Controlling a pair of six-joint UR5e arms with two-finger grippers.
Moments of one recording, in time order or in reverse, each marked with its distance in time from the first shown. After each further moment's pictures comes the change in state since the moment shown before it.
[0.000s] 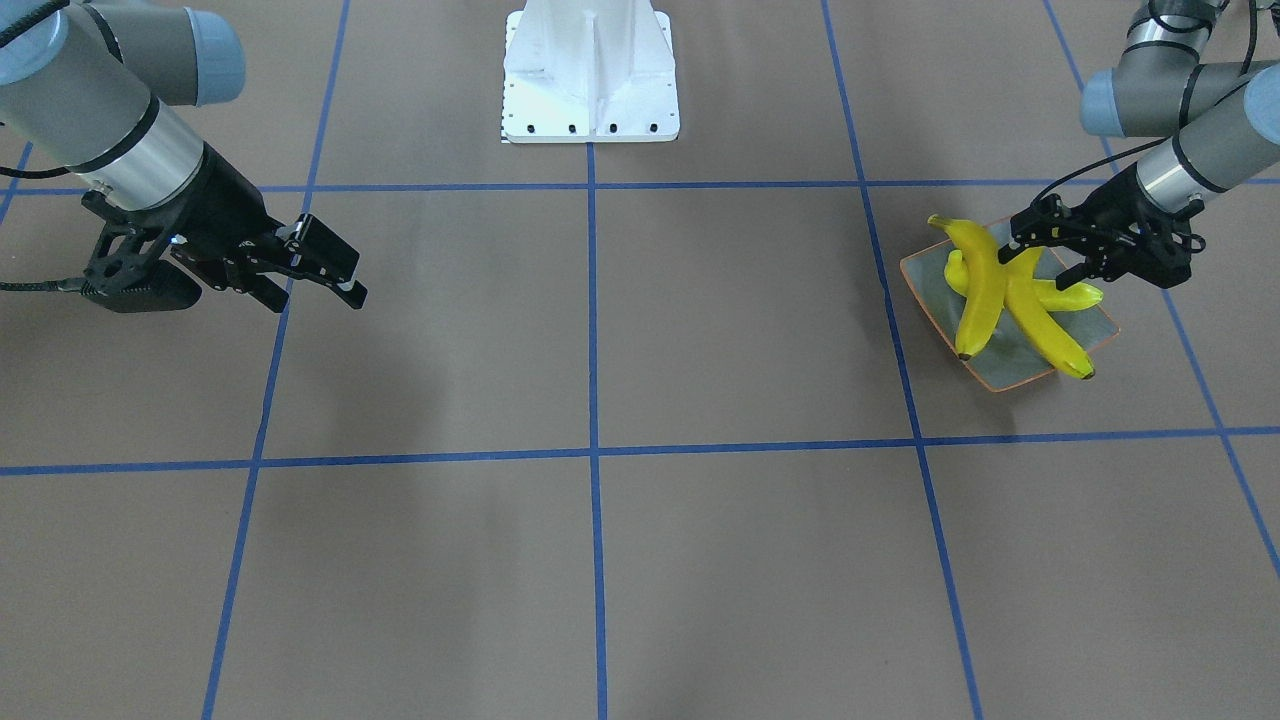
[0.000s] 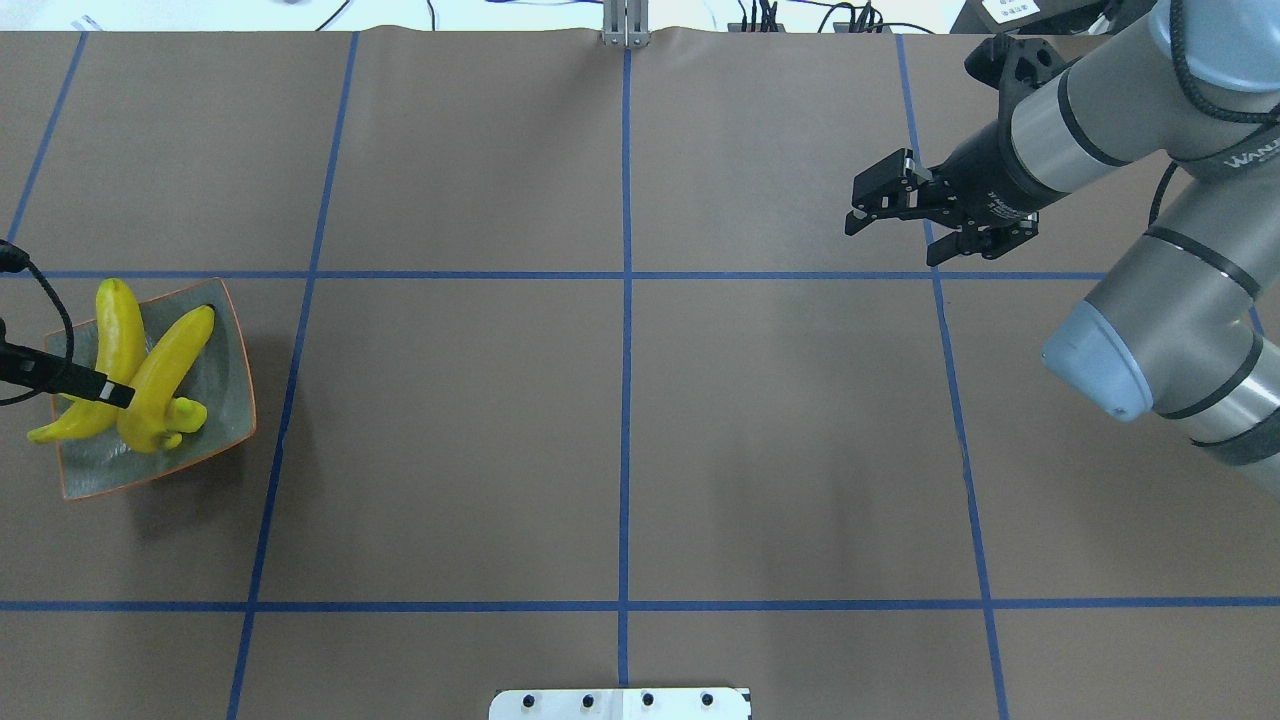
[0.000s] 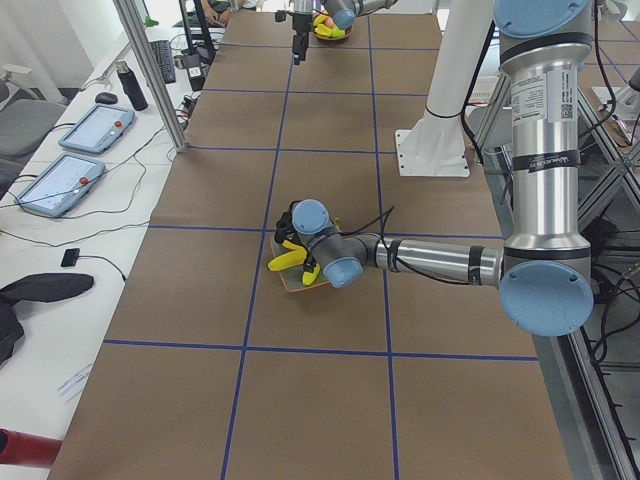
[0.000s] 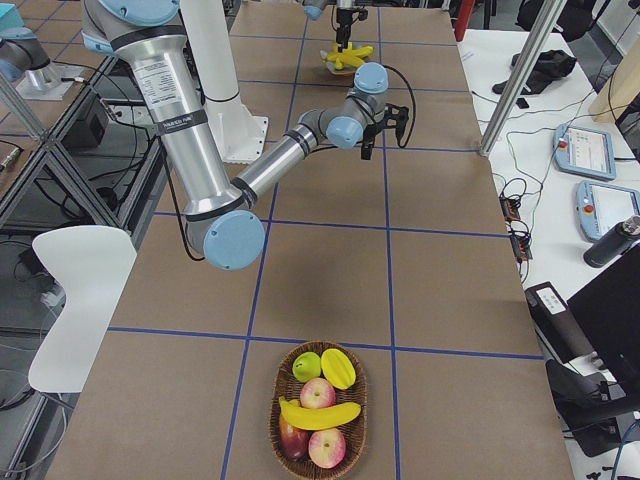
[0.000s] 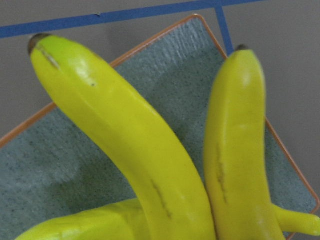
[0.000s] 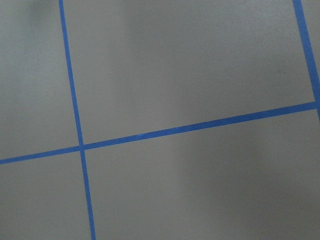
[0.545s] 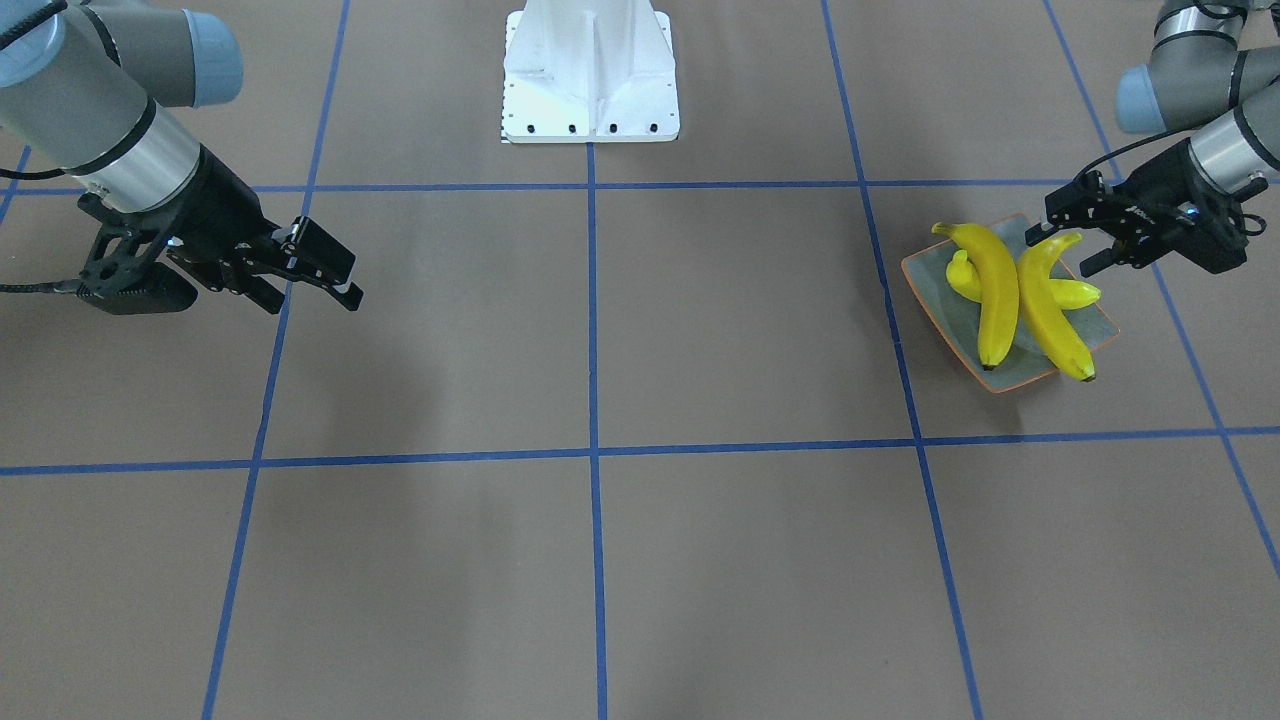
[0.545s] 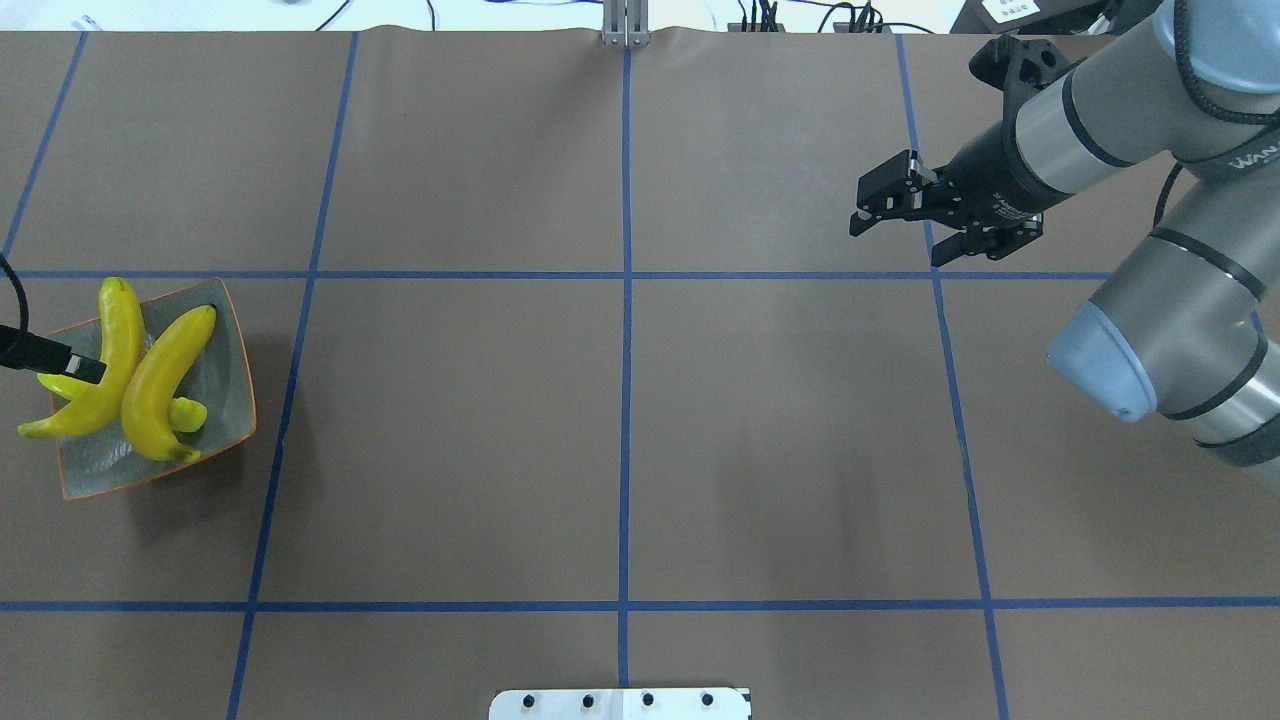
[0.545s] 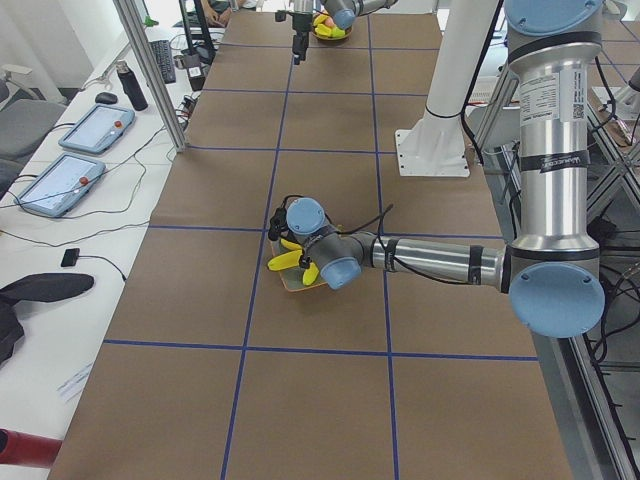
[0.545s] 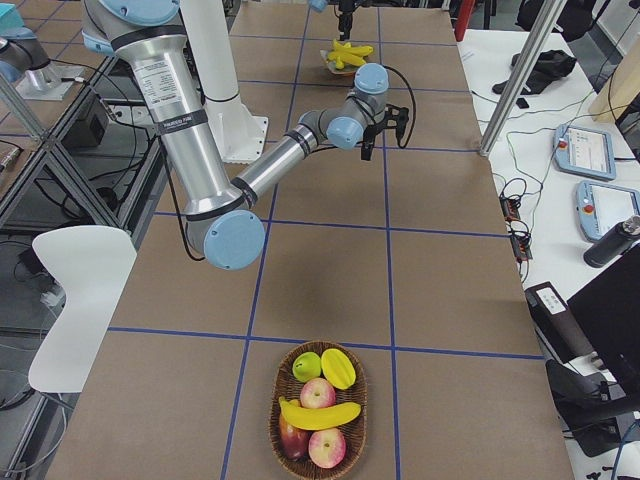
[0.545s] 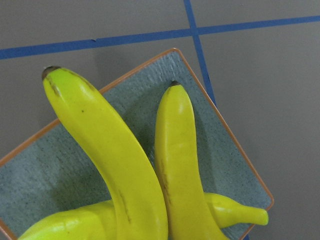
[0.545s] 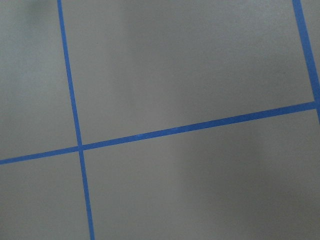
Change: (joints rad) left arm -0.071 -0.008 -0.011 0.002 -0.058 -0.005; right arm 0.011 -0.021 0.004 0.000 0.001 -0.010
